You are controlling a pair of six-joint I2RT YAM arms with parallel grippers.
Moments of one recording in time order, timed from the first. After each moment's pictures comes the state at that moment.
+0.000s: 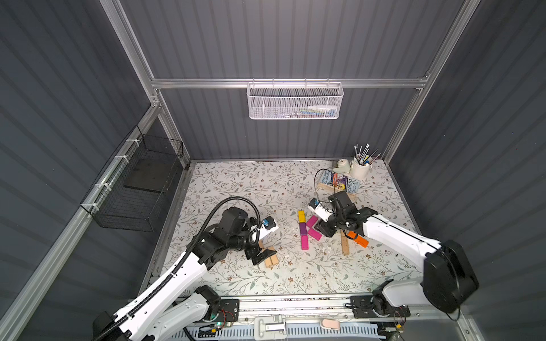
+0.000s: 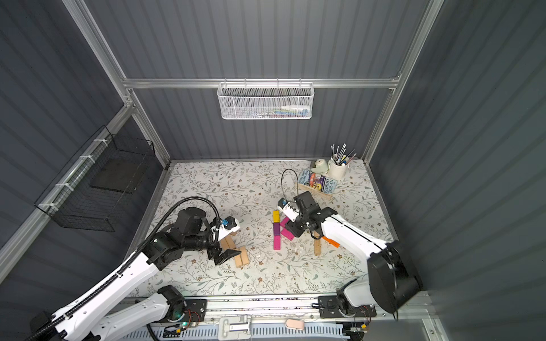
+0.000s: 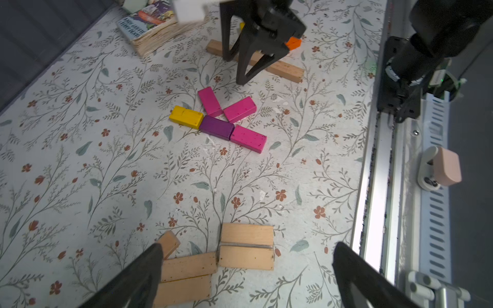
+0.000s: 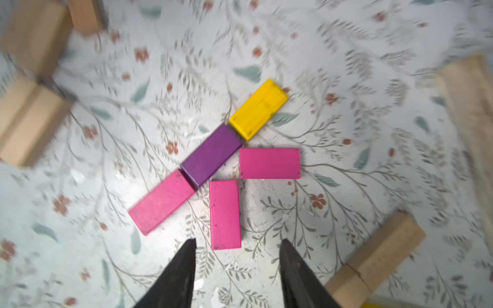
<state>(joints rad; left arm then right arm) -0.67 0.92 0.81 -0.65 0.34 0.37 0.52 1.30 0.87 -0.45 -0.15 -0.24</state>
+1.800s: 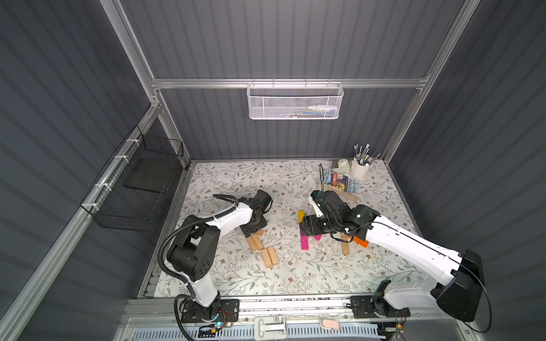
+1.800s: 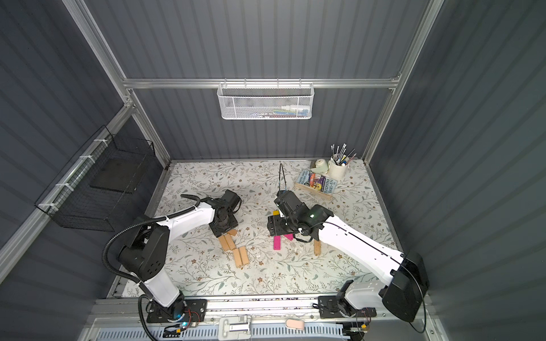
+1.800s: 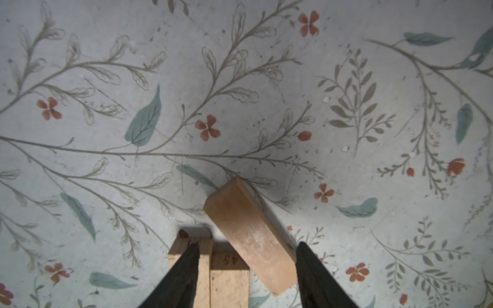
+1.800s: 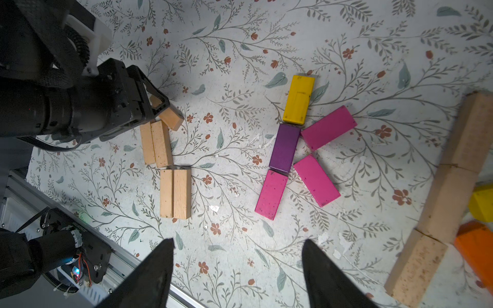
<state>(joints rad) -0.55 1.74 1.11 -0.77 -0.17 -1.08 0.80 1.31 1.13 -0.76 -0.01 0.54</state>
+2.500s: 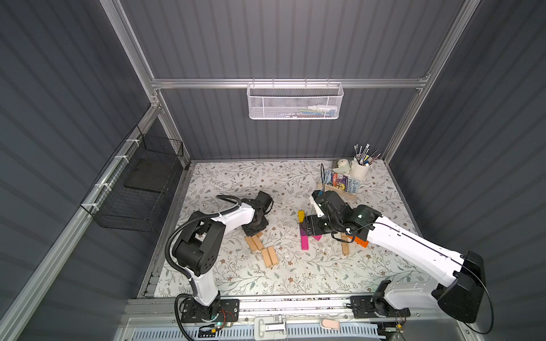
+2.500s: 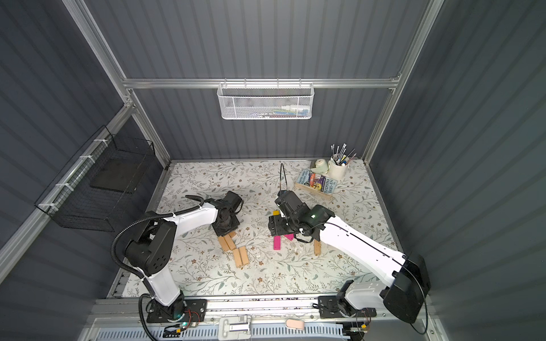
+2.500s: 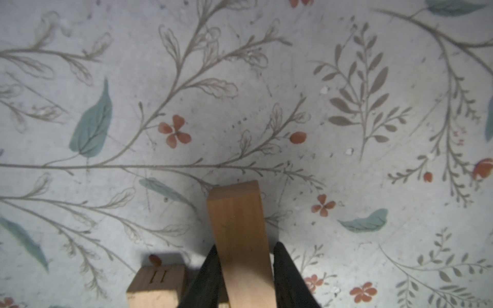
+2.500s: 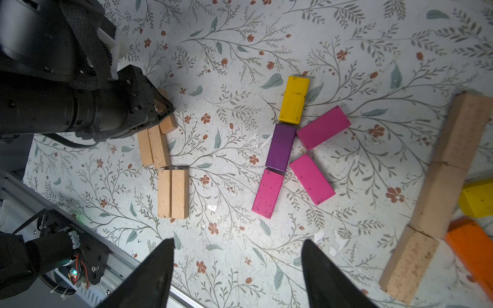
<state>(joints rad) -0.55 1.80 1.11 -0.71 -0.14 -1.03 0.80 1.30 1.13 -0.77 0.01 0.54</state>
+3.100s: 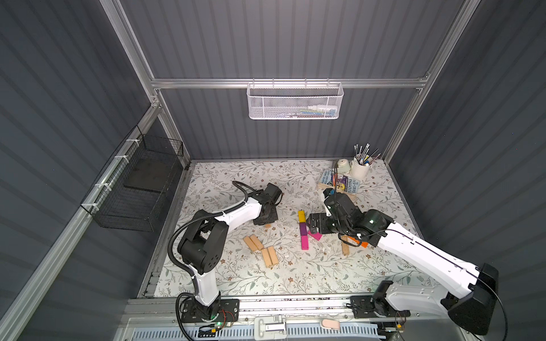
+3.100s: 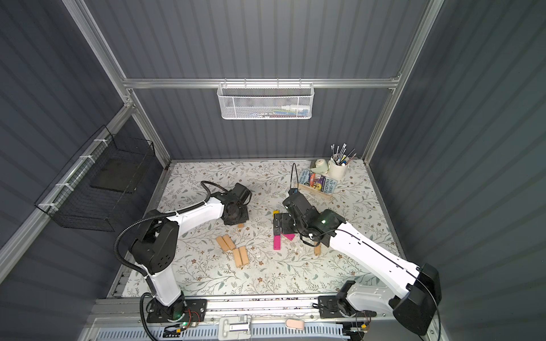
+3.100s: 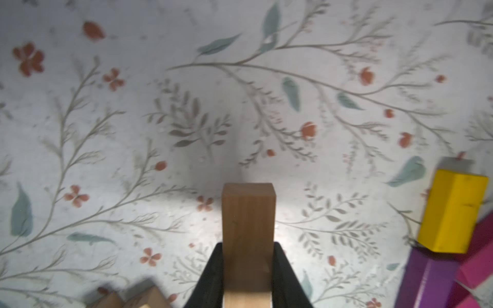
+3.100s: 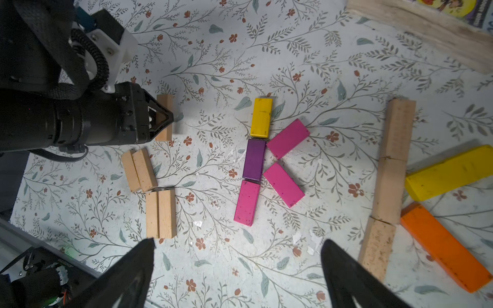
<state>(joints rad) -0.64 1.86 1.31 -0.70 -0.12 -0.70 0.78 1.18 1.05 -0.75 0.12 0.60</state>
